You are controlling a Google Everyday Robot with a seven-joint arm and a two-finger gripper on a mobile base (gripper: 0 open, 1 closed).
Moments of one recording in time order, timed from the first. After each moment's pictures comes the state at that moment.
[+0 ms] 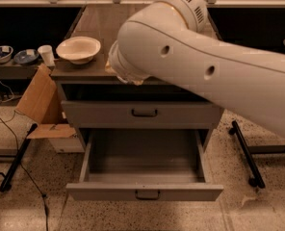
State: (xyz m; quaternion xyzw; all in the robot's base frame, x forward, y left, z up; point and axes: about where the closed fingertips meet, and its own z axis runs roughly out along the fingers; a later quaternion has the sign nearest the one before) arm 0.580 0.050 0.905 -0.91 0.12 -0.32 0.22
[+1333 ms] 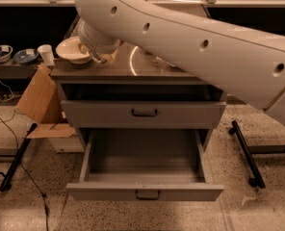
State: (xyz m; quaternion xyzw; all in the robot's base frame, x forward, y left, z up) arm 0.661 0.127 0.914 -0.92 0.08 -0.30 0.22
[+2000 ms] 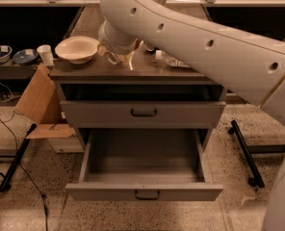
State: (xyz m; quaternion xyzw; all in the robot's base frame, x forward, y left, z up) arm 0.697 0.091 0.885 -0.93 0.12 -0.28 0.22
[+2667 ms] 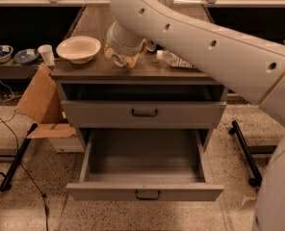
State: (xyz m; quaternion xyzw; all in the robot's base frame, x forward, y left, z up) arm 0.711 0.069 0.867 -0.93 0.13 -0.27 0.21
